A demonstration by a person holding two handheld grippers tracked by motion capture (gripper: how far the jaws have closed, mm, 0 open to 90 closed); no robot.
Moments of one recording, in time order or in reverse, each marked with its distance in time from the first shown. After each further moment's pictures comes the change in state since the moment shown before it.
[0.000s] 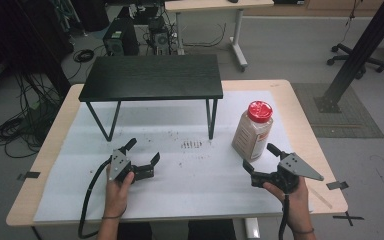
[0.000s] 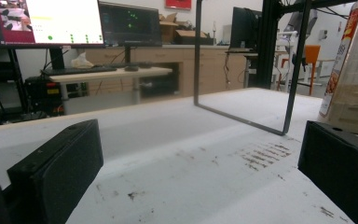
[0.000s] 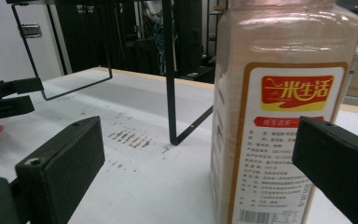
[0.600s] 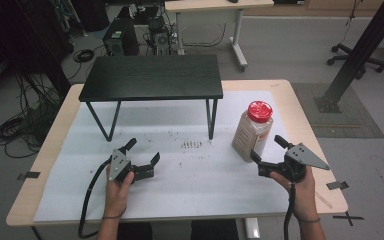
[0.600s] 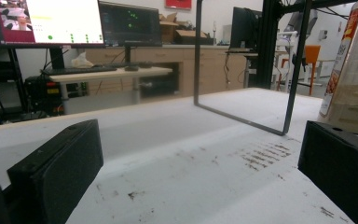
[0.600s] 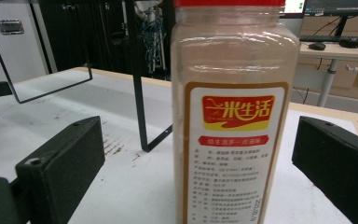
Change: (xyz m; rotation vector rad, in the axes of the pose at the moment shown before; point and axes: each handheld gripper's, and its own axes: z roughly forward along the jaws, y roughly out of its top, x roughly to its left) left arm 0.000 0.000 0.000 0.000 0.001 -0.001; right arm -0.027 0.011 0.007 0.014 -0.040 -0.004
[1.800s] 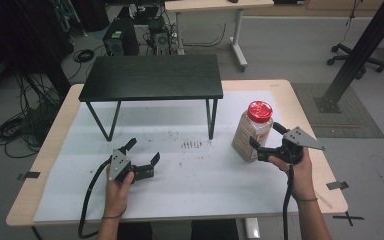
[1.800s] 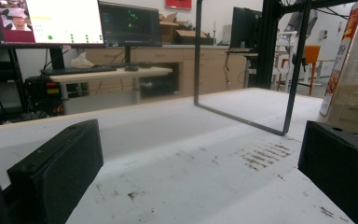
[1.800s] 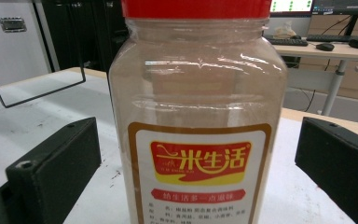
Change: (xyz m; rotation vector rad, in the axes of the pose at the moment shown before) left arm 0.000 0.000 0.000 0.000 0.000 0.001; right arm -0.025 0.011 0.035 0.011 0.029 -0.011
